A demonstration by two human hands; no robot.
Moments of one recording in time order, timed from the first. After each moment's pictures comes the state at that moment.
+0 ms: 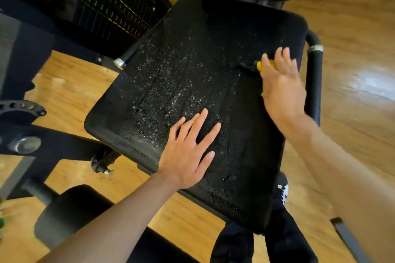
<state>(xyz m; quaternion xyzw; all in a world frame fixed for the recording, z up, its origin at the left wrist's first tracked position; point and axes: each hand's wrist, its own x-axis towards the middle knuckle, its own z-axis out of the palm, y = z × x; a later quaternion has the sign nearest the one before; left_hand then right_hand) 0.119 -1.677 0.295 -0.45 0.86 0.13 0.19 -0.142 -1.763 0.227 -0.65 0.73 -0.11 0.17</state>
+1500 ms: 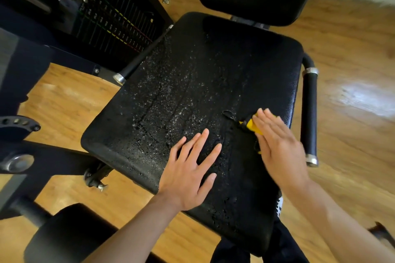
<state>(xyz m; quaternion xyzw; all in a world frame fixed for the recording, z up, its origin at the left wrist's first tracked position) 0.120 -1.677 0.294 -0.46 0.86 0.14 0.18 -0.129 -1.686 0.254 -0.67 0.66 -0.21 0.25</state>
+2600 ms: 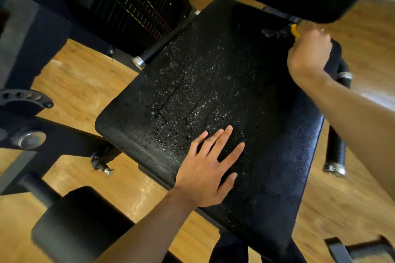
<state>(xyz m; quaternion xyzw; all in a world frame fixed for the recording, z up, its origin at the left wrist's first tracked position) 0.123 -1.679 0.292 -0.46 0.86 0.16 0.17 -0.140 -1.904 0.213 -0.55 0.81 -0.14 0.18</state>
